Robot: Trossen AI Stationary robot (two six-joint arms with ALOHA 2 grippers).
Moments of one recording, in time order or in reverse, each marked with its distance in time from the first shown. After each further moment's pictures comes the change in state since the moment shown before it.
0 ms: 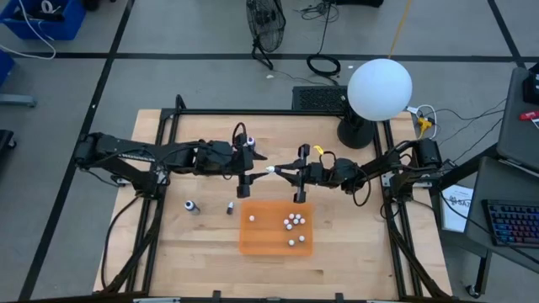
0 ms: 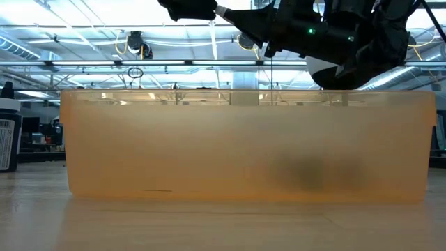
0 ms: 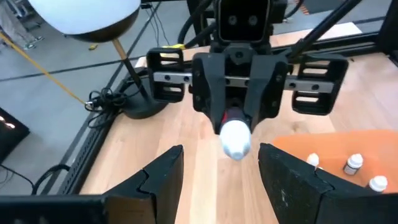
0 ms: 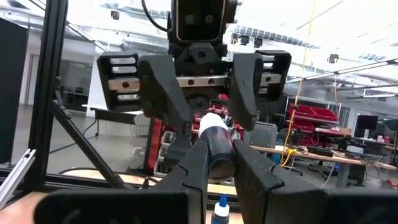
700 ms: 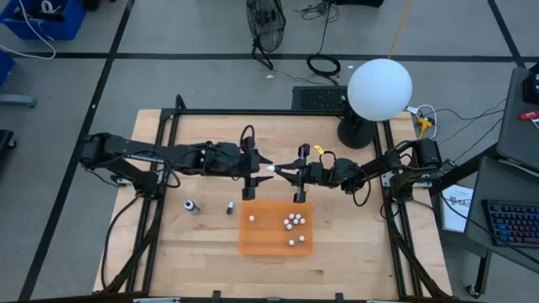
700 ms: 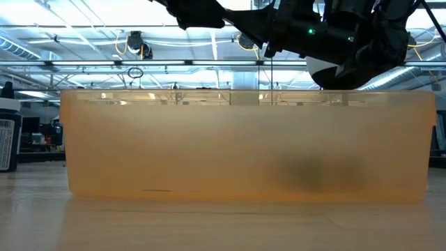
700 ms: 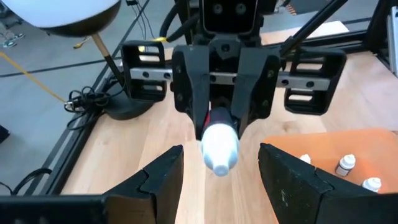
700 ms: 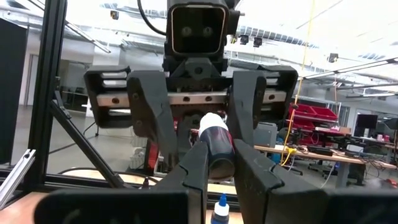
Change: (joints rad) left arm 0.011 0.063 -0.008 0.063 0.061 -0.005; right arm 0.000 0.000 0.000 -0.001 0.000 0.004
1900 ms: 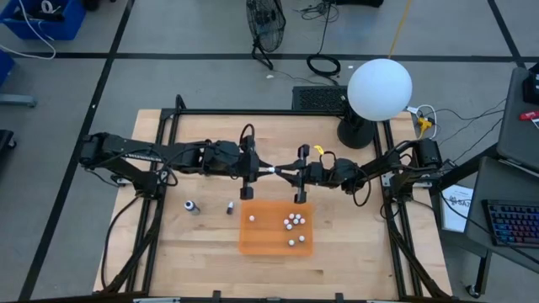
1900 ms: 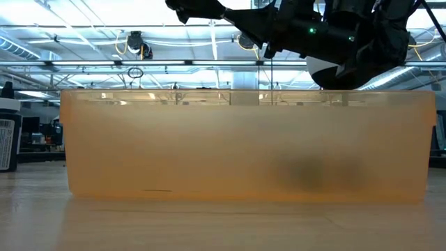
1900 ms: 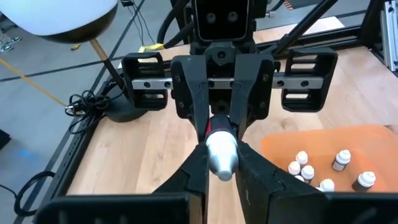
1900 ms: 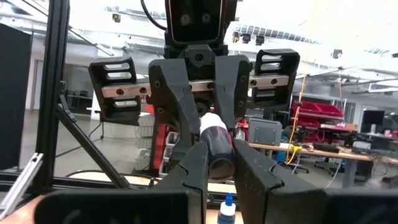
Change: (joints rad) left arm -0.001 -0.003 0.044 -0.060 0.004 0.028; right arm 0.000 -0.001 -0.001 -0.005 -0.001 0.036
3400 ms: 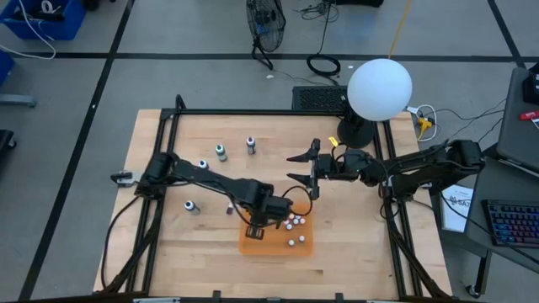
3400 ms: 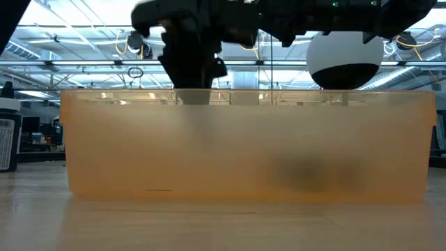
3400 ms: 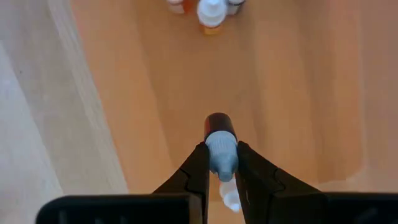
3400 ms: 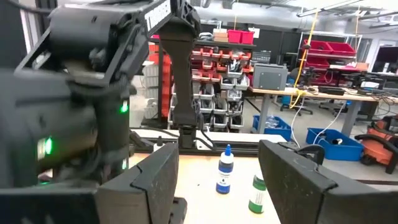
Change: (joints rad) left arm -0.167 0.666 0.555 -0.853 0.137 -0.163; right arm -0.009 -0.428 0.001 -0.696 0.008 0.065
